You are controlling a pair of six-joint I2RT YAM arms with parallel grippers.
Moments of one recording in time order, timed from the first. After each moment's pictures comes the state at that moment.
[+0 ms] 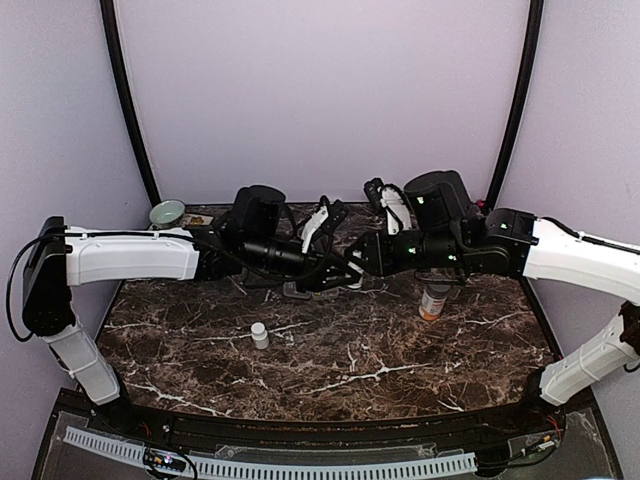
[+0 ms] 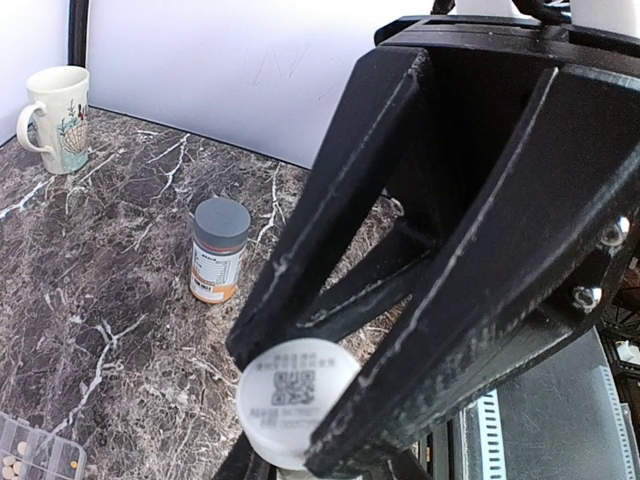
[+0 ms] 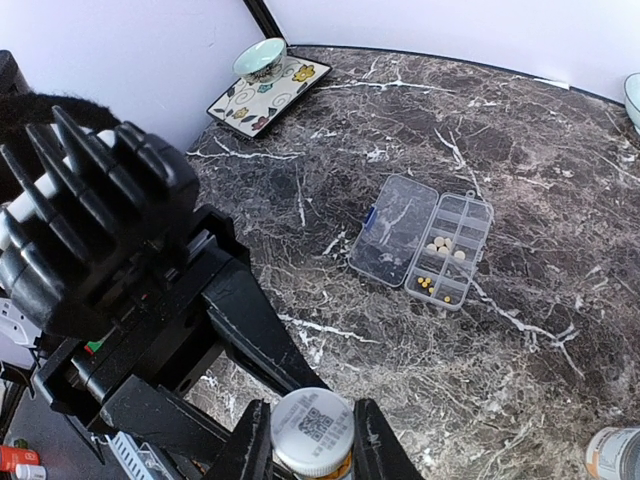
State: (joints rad) left arm -0.89 1.67 1.21 0.05 0.62 -0.09; right arm 1.02 1.34 1.21 -0.41 0.07 0.50
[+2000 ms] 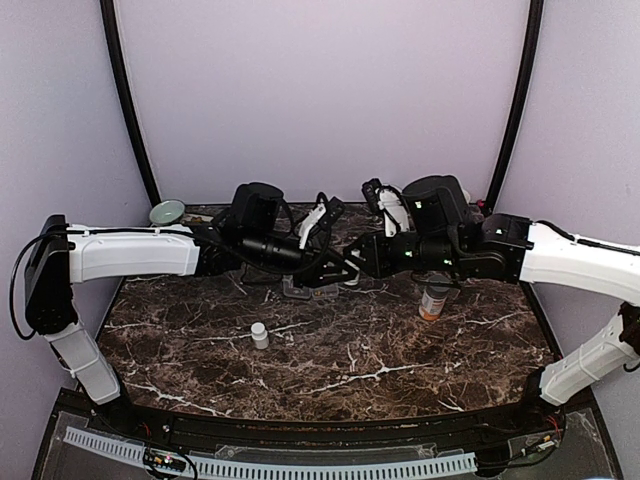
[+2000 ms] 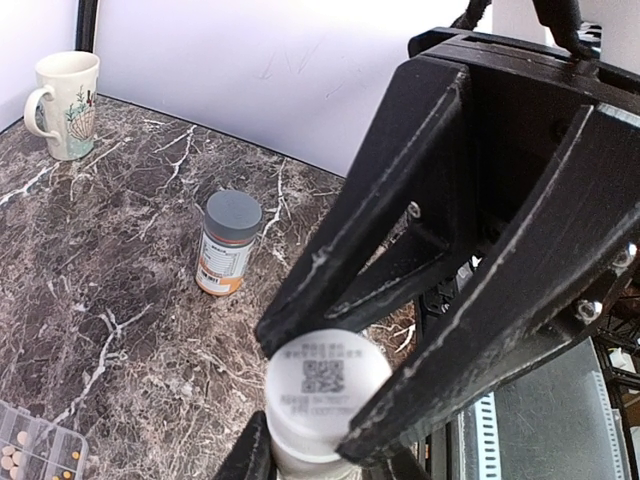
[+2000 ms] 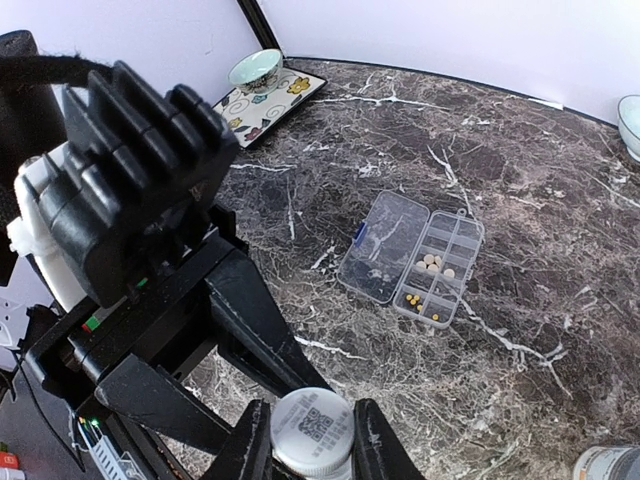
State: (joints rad) left arm -0.86 1.68 1.23 0.02 0.65 -0.11; right arm 1.02 1.34 1.17 -0.35 0.10 0.45
